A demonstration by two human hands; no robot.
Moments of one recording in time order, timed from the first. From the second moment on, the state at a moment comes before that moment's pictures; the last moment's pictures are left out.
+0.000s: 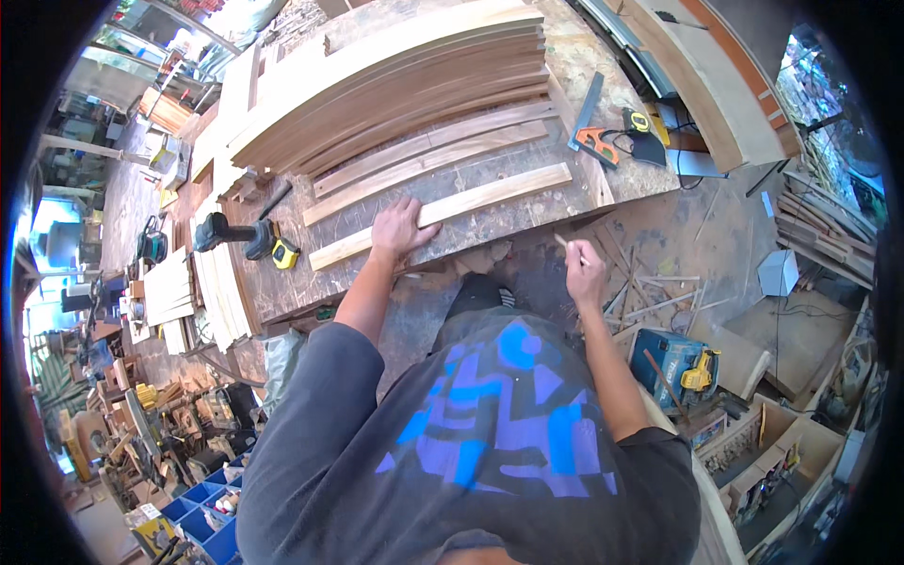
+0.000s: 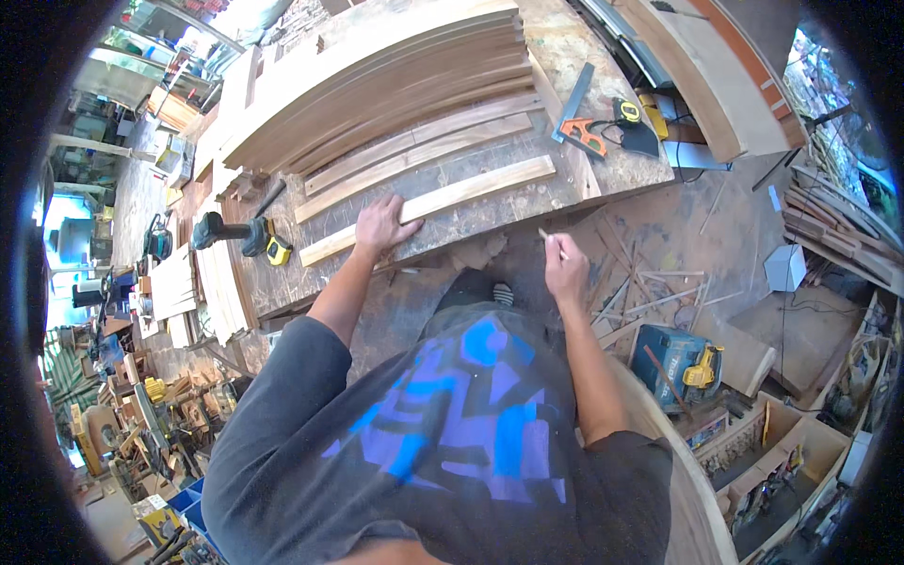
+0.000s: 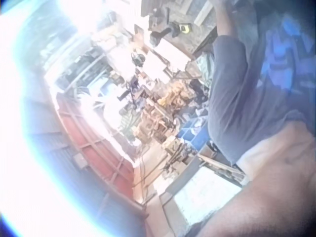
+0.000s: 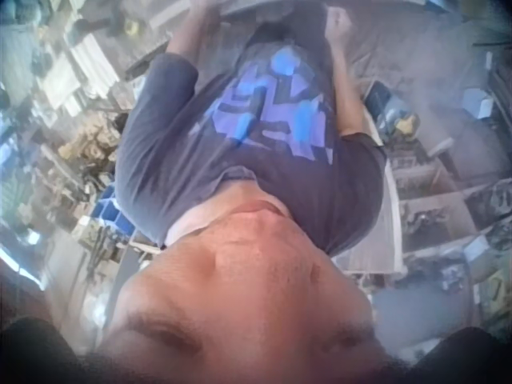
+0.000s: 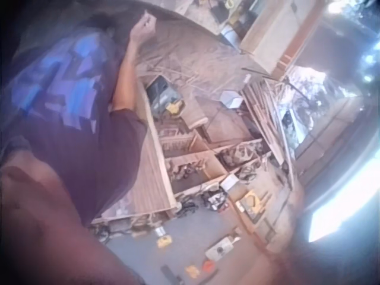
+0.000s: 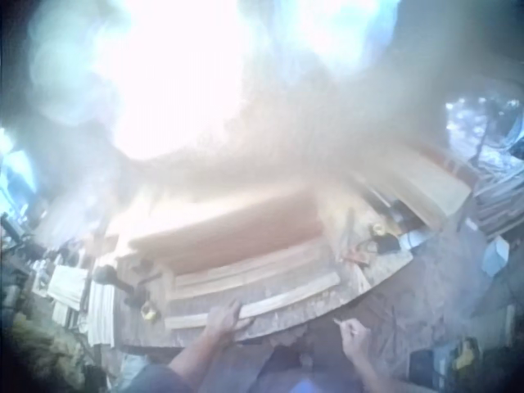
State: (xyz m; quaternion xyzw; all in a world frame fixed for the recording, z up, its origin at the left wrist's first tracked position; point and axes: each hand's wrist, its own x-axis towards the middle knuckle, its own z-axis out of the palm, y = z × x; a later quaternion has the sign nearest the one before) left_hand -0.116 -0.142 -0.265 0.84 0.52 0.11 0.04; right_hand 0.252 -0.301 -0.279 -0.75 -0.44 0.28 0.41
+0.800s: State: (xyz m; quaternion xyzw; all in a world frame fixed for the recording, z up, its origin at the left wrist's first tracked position) left_hand -0.115 -0.145 -0.254 0.85 0.52 0.12 0.05; right_hand 0.283 -0.118 -0.233 -0.55 -0.83 -0.03 0.08
